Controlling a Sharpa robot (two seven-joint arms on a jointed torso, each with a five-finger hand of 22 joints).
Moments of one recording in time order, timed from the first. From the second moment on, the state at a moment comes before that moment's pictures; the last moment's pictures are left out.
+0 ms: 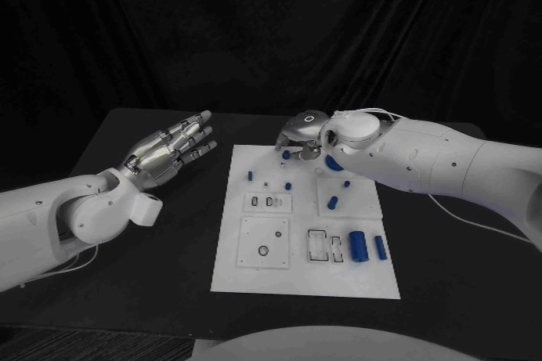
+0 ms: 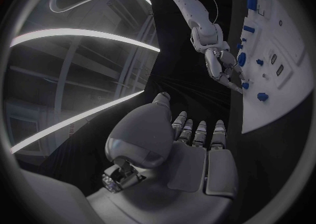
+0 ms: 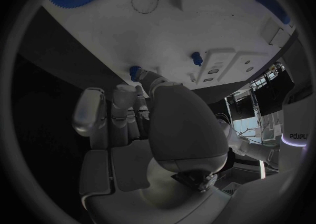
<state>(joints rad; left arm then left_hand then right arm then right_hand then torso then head) 1.26 -1.02 -0.21 1.53 -0.06 0.15 0.53 1.31 0.29 -0.20 0.29 0.48 0.22 -0.01 0.05 0.03 0.00 -0.05 0.09 0.02 0.00 0.04 0.00 0.00 0.16 0.00 0.17 0.01 0.00 1.33 -0.39 -0.21 0.95 -1.78 -0.20 0.12 1.44 -0.11 0.37 0.11 0.26 0.82 0.01 0.07 0.09 0.90 0.07 0.06 0.06 1.41 -0.05 1.12 0.68 0.11 1.36 0.06 1.29 1.13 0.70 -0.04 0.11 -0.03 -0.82</state>
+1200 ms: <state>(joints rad) 1.26 -1.04 -0.21 1.54 -0.06 0.15 0.52 1.32 0.29 -0.18 0.29 0.50 0.22 -0.01 0.05 0.03 0.00 -0.05 0.10 0.02 0.00 0.04 0.00 0.00 0.16 0.01 0.17 0.01 0.00 1.41 -0.77 -0.21 1.24 -1.70 -0.30 0.06 1.15 -0.16 0.11 0.29 0.15 0.93 0.03 0.09 0.13 1.46 -0.05 1.57 1.31 1.47 -0.11 1.56 1.31 0.07 1.46 0.00 1.42 1.31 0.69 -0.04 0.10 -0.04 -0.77</state>
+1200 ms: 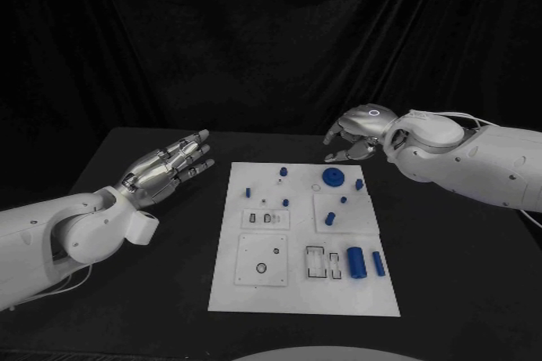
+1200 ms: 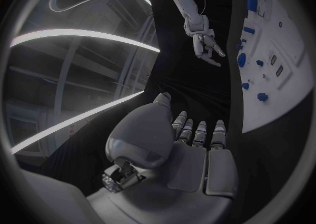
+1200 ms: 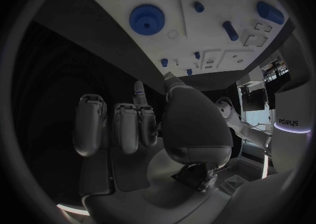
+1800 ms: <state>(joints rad) 1.26 -1.03 -0.21 1.54 -0.06 0.16 0.51 1.33 0.29 -0.18 0.28 0.50 0.23 0.00 0.05 0.03 0.00 -0.05 0.10 0.02 0.00 0.04 0.00 0.00 0.16 0.01 0.17 0.01 0.00 1.34 -0.74 -0.21 1.19 -1.67 -0.20 0.00 1.25 -0.14 0.15 0.28 0.33 0.89 0.02 0.09 0.19 1.47 -0.05 1.57 1.31 1.47 -0.11 1.57 1.31 0.04 1.47 0.00 1.52 1.31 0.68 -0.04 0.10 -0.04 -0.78</state>
